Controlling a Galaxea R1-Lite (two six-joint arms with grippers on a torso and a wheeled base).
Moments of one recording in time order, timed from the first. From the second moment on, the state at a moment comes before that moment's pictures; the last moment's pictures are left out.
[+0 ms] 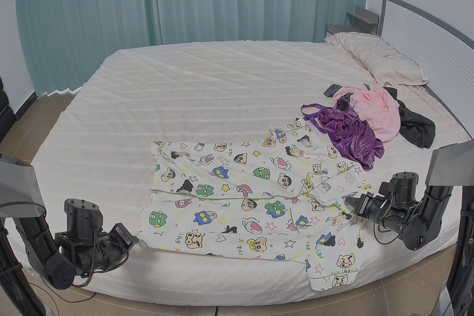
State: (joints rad) left arm -0.21 1.97 -0.12 -1.13 -0.02 -1.00; right arm 0.12 2.28 -0.44 -1.33 0.10 0.48
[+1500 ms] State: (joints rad) left arm -0.20 2.00 -0.15 -1.13 -0.02 -1.00; right arm -0.03 2.20 -0.42 -1.26 0.09 0.48
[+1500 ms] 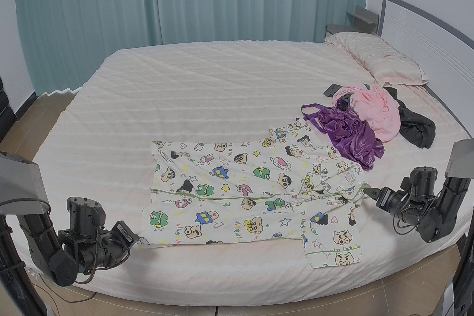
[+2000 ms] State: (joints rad) left arm -0.20 2.00 -0.15 -1.13 -0.02 -1.00; right arm 0.00 2.11 -0.10 -1.33 0.31 0.36
